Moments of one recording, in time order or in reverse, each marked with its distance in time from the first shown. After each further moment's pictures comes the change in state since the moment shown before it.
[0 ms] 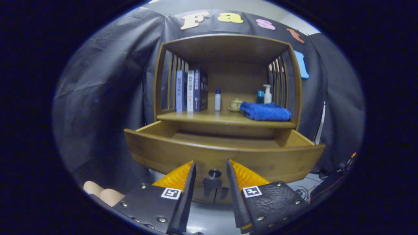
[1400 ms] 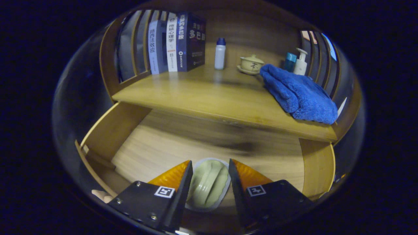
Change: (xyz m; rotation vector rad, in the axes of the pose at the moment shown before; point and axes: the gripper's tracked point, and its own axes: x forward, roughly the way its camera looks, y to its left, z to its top) arm 0.177 -0.023 -0.062 -0.037 0.638 0.012
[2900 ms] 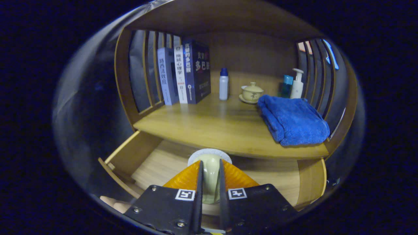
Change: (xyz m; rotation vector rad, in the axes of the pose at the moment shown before) arm -0.077 0.011 0.083 0.048 -0.280 0.113
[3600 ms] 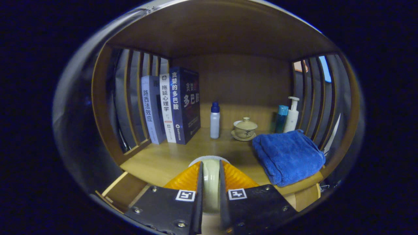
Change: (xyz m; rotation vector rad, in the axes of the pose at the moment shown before) arm 0.066 -0.007 0.077 0.006 -0.178 -0.134
